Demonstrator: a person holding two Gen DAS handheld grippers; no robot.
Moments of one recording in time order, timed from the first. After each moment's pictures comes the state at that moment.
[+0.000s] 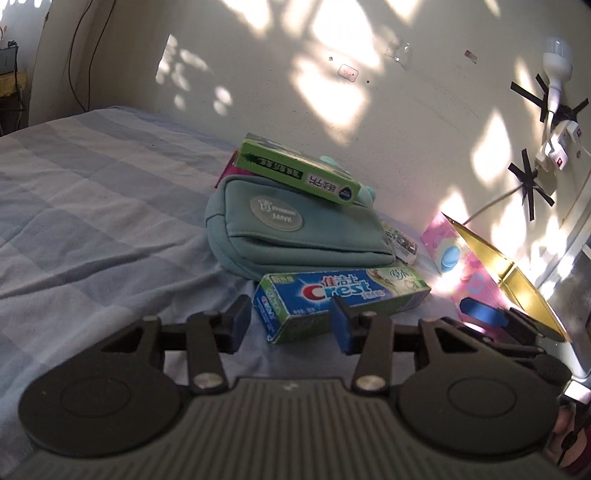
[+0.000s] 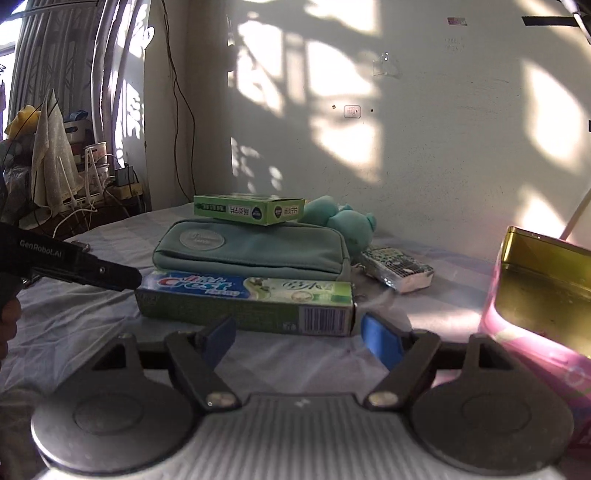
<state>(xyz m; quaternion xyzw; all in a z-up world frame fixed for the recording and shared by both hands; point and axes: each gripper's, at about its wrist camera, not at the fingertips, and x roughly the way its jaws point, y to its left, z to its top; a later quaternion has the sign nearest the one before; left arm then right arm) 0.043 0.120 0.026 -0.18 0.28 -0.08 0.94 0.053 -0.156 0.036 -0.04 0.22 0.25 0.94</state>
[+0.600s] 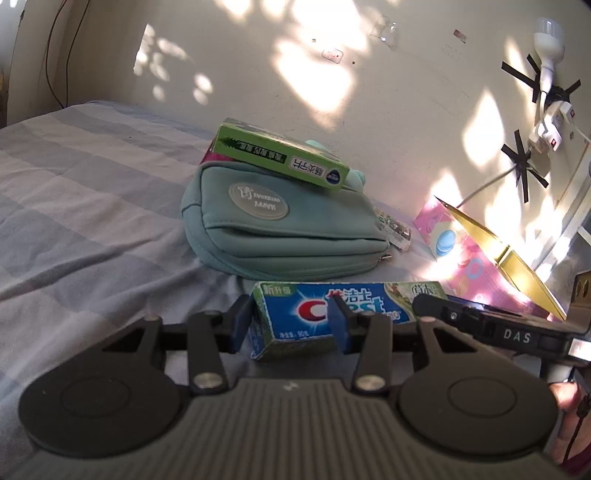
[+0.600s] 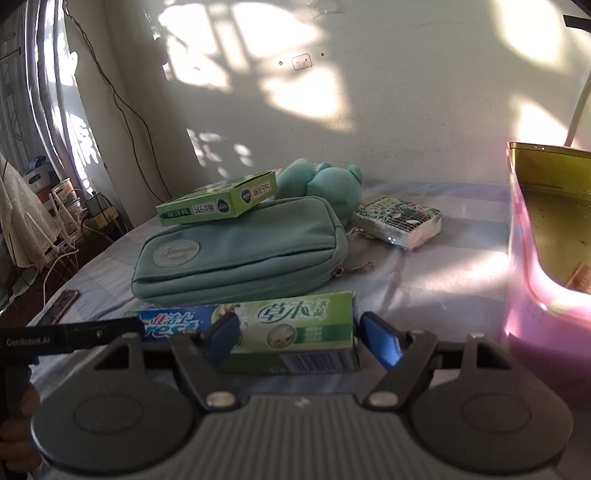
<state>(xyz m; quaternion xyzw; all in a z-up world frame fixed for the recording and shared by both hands) 0.048 0.110 0.016 -0.16 0.29 -0.11 0.94 0.076 -0.158 0.026 0.07 0.31 0.22 0.92</state>
